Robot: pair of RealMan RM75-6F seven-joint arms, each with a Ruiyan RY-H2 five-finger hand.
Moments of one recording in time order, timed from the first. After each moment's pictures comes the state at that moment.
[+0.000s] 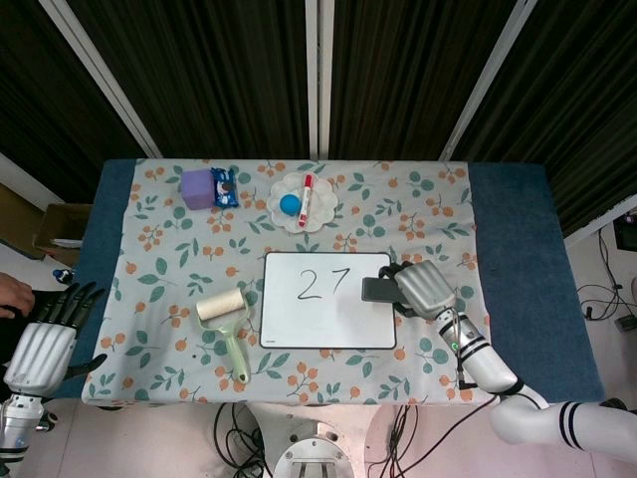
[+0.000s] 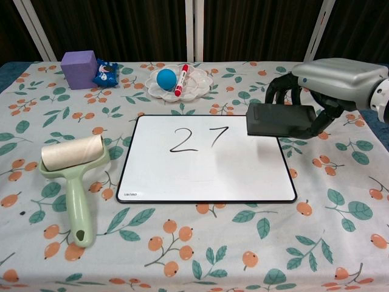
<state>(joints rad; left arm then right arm) -0.07 -1.15 0.04 -1.54 1.65 1.54 0.03 0.69 -1.40 0.05 -1.61 -1.27 0.99 -0.31</state>
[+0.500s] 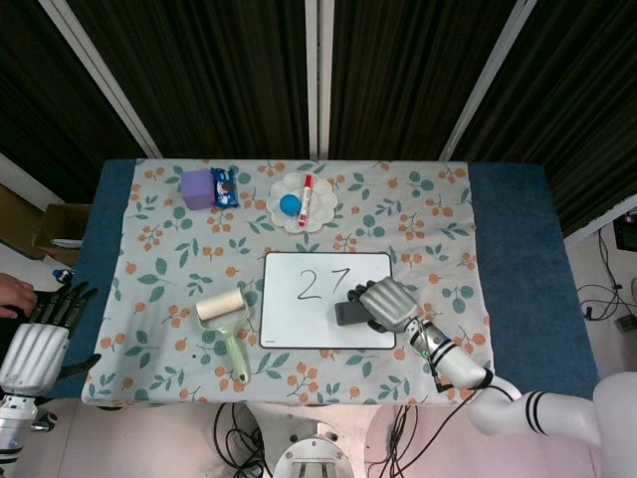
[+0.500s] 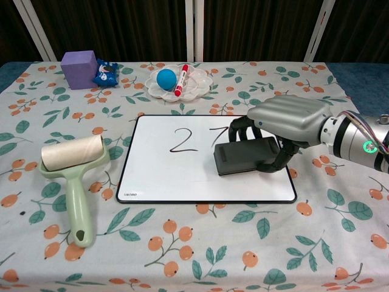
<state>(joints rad) -0.06 -1.14 0.03 -1.52 1.64 1.54 0.00 0.75 -1.58 0.04 -1.42 -1.39 0.90 -0.29</state>
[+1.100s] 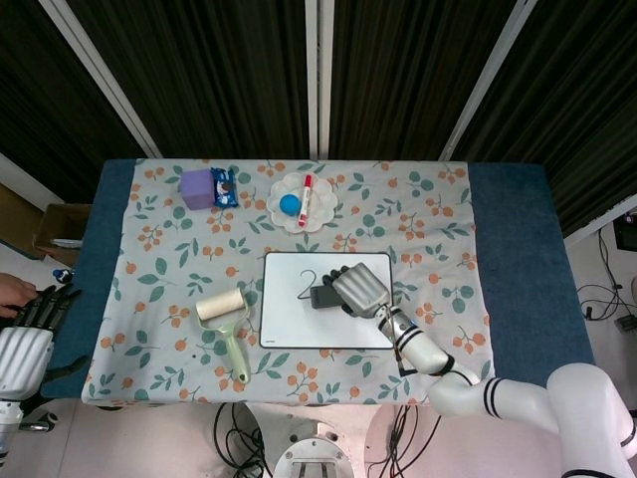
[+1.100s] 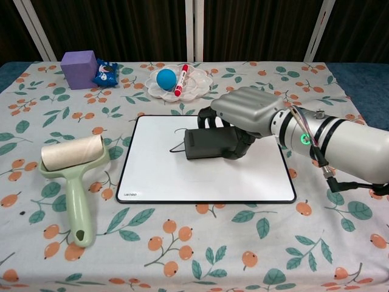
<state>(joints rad) -0.04 -1.13 0.04 -1.46 1.63 1.57 -0.06 0.84 -1.77 0.14 -1.26 -1.25 0.82 -0.42</state>
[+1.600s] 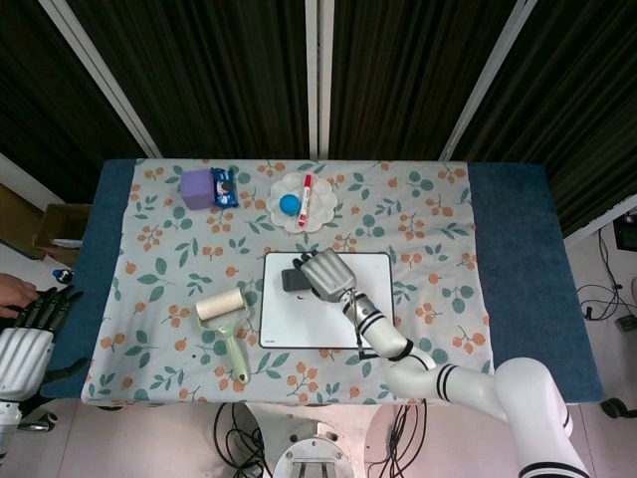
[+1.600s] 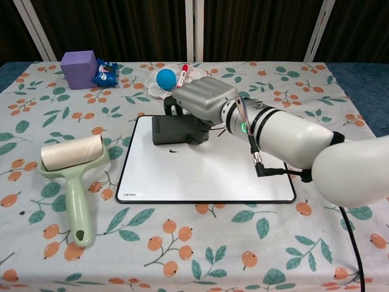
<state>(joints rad) -0.04 -1.12 0.04 -1.46 1.63 1.55 -0.07 0.99 -1.97 0.26 -1.01 -1.18 0.77 -0.46</state>
